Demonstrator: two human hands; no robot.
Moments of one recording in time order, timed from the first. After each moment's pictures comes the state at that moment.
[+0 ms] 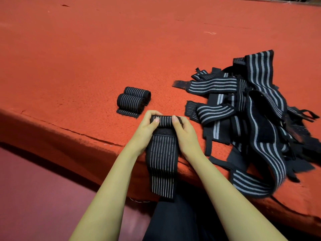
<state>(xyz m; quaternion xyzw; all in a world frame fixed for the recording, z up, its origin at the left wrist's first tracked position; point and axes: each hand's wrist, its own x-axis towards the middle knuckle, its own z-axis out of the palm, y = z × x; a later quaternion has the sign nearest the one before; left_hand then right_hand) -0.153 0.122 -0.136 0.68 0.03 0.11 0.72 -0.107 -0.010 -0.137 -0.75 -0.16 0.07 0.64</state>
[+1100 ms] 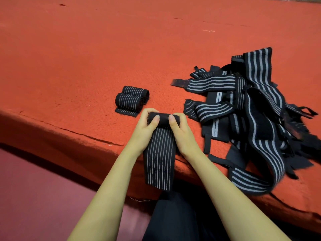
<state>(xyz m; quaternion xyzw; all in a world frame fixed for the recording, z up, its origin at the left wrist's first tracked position) -0.157 0.119 -0.134 0.71 0.03 0.17 0.69 -0.109 -0.012 -0.137 -0.75 -0.20 0.09 0.62</state>
